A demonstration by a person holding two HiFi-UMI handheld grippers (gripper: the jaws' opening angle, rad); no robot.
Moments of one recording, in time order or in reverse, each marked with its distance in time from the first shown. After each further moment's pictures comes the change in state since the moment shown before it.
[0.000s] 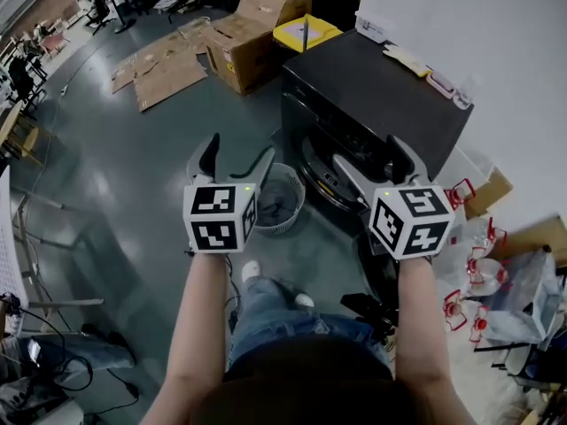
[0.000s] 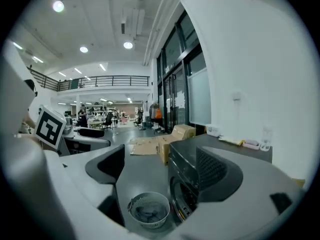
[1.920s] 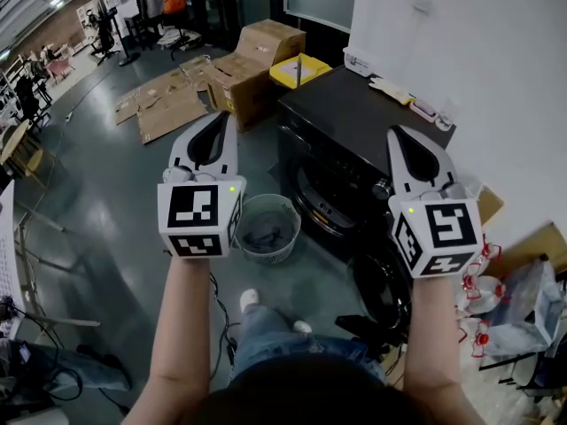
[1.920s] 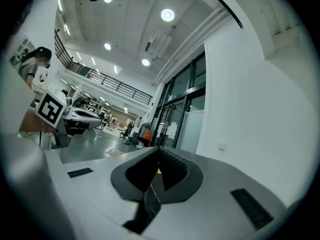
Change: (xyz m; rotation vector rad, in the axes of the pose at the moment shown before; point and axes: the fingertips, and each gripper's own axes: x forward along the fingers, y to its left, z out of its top) left arm -0.075 -0.003 0.137 0.223 -0.357 0.070; right arm -0.101 -0.004 0.118 -0.327 -0.289 -0.169
